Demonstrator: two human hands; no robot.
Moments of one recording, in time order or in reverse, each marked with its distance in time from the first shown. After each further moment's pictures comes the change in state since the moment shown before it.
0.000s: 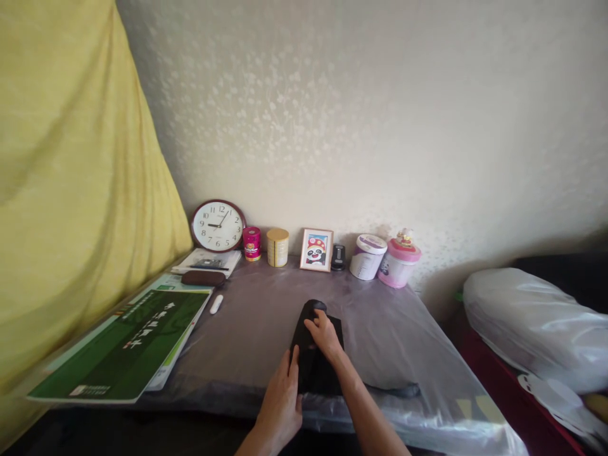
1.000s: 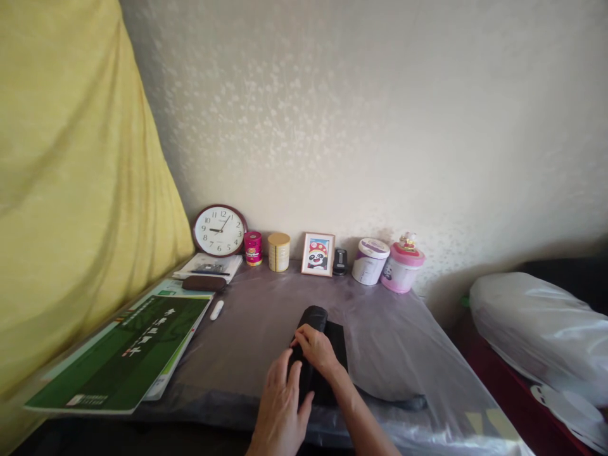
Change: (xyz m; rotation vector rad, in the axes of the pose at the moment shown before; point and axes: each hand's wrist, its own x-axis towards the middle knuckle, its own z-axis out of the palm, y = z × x) left_hand -0.003 -0.007 0.001 0.157 0.527 0.235; right_hand -0.020 -0.021 0.003 -0.210 -0.207 -0.296
